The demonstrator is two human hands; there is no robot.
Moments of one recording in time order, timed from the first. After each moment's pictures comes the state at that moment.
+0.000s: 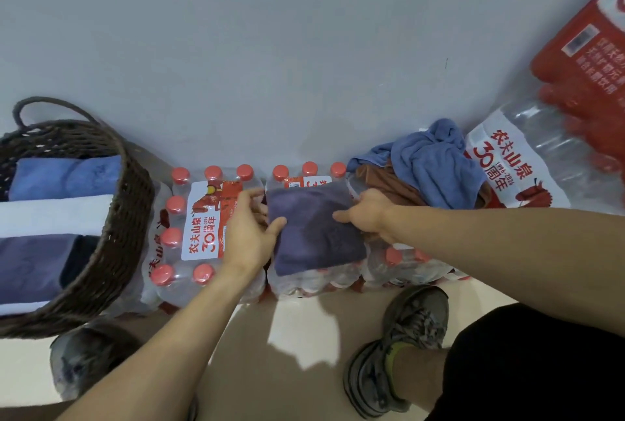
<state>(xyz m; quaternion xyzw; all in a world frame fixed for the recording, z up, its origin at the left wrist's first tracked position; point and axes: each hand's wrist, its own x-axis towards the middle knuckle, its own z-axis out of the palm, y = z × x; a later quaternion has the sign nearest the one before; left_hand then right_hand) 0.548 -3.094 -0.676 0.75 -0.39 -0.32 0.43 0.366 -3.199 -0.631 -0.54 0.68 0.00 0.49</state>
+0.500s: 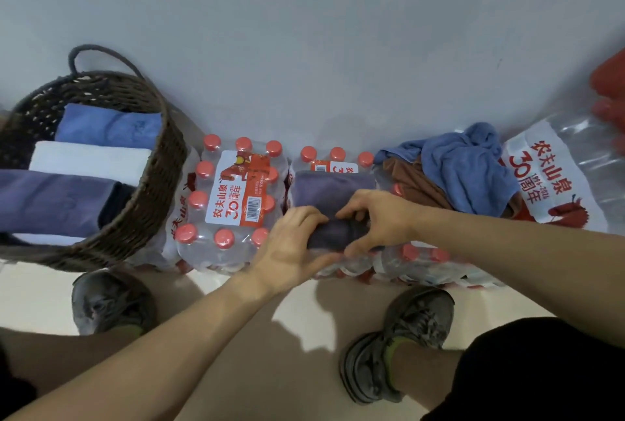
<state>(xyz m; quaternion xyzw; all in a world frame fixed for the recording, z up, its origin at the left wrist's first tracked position) 0.526 -3.049 -0.703 0.62 -0.69 -0.17 0.33 0.360 -3.191 -0.619 -0.86 0.34 0.18 0.33</state>
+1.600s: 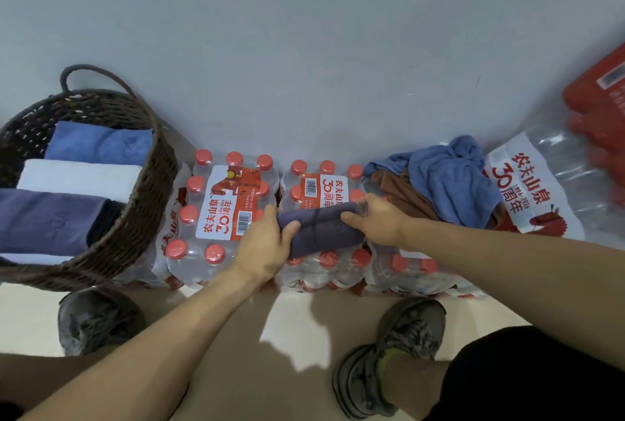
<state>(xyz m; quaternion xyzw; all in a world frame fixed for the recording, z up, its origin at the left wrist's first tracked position) 0.540 -3.067 -0.677 0.77 -0.50 -0.27 0.28 0.358 -3.198 -0.634 -0.72 0.55 0.06 0.42</state>
